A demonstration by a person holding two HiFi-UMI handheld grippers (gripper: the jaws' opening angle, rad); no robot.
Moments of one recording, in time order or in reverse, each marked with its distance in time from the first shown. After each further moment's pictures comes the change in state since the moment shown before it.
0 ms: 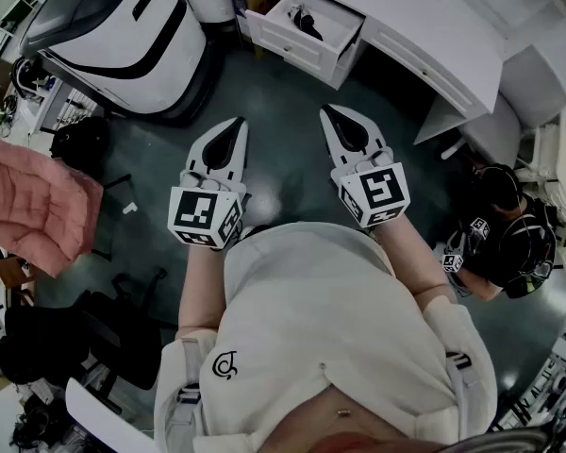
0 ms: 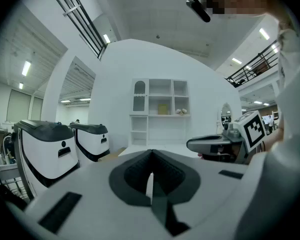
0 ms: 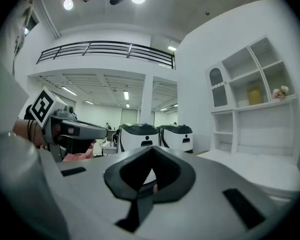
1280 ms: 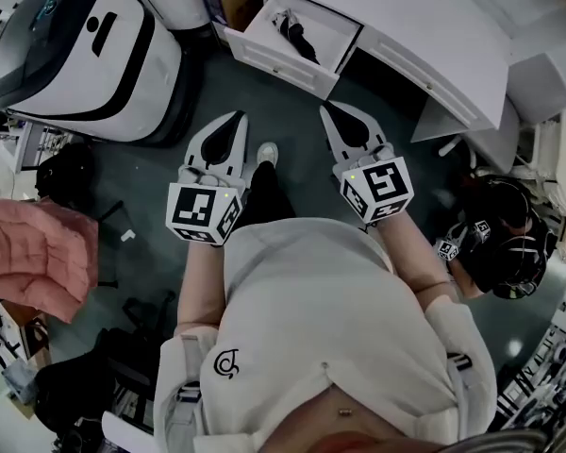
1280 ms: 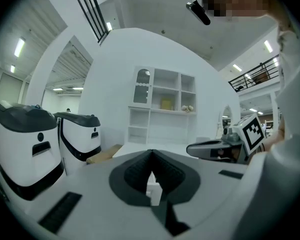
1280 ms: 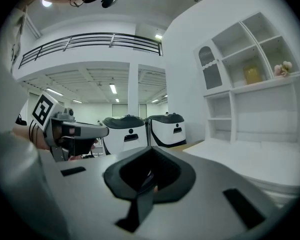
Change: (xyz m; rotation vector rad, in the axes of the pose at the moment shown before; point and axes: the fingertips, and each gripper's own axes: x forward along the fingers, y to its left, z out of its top) left arm 0.175 0.103 -0.011 -0.058 0.046 -0.101; right arm 0.151 -0.109 -0.040 0.109 0.100 -0.076
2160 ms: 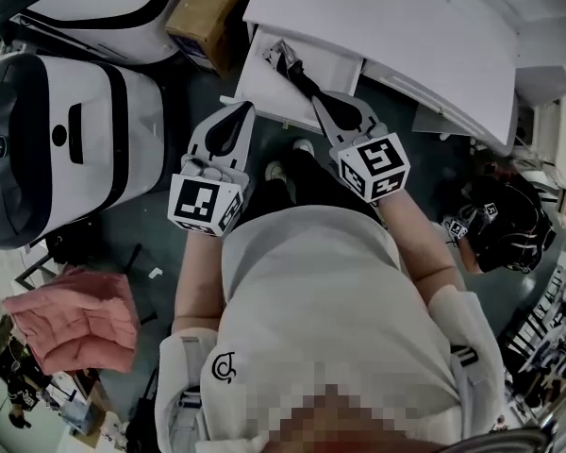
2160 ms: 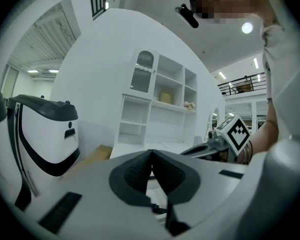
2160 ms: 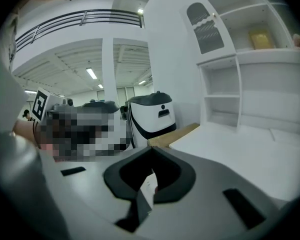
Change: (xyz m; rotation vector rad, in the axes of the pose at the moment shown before) left arm 0.244 0.162 0.024 -0.010 0.063 -0.284; right arm 0.246 -0.141 -0.018 0.110 0.246 -0.108
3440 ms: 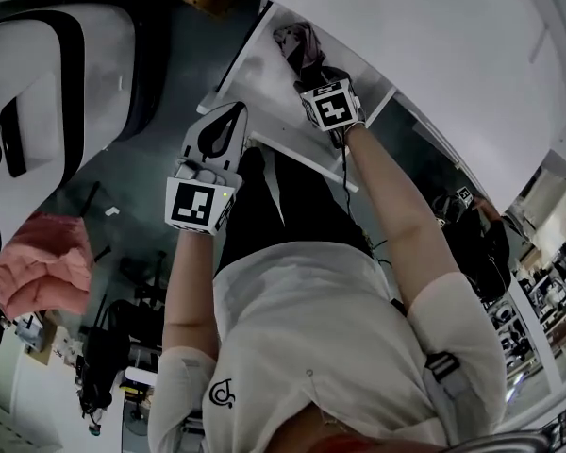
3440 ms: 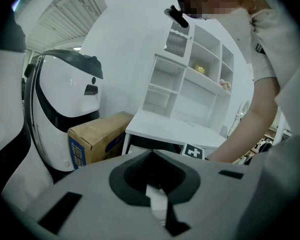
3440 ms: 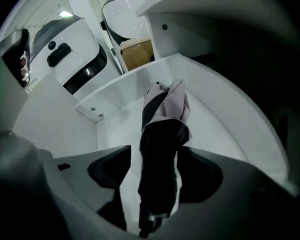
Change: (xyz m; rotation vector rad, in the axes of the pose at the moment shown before) left arm 0.094 0.095 -0.178 -0.209 0.212 0.216; right arm 0.217 -0.127 -0.309 -0.032 0.852 0.086
